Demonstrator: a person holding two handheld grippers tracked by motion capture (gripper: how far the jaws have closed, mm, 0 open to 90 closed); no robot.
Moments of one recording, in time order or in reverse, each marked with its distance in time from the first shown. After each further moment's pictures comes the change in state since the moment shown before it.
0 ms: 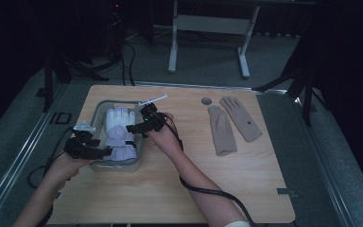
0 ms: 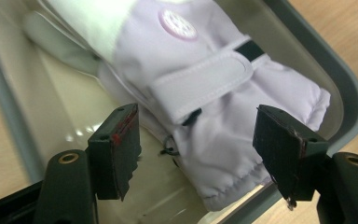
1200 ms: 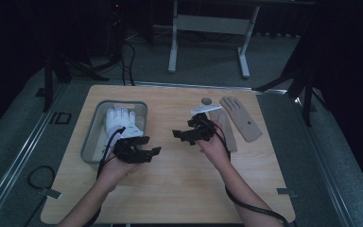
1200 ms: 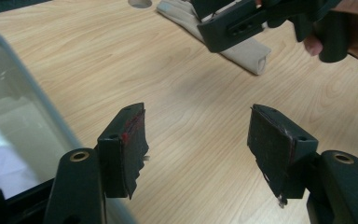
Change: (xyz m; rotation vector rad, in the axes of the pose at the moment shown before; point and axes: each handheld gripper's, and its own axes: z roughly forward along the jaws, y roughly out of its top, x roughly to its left) left arm -0.128 0.046 0.046 -0.219 -0.181 0.143; right arm -0.069 -0.075 -0.114 -0.072 -0.112 0.018
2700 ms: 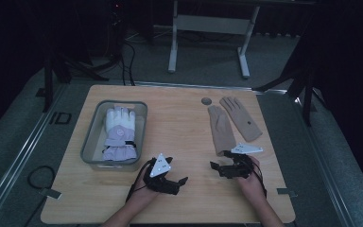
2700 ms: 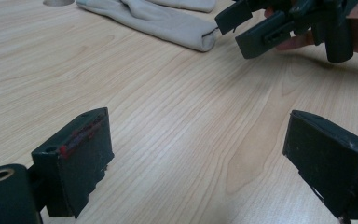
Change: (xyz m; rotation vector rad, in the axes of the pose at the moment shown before) left arm -0.059 -0.075 0.082 -0.144 -0.080 0.147; right arm -0.053 -0.152 -0.063 -0.057 -0.086 -0.003
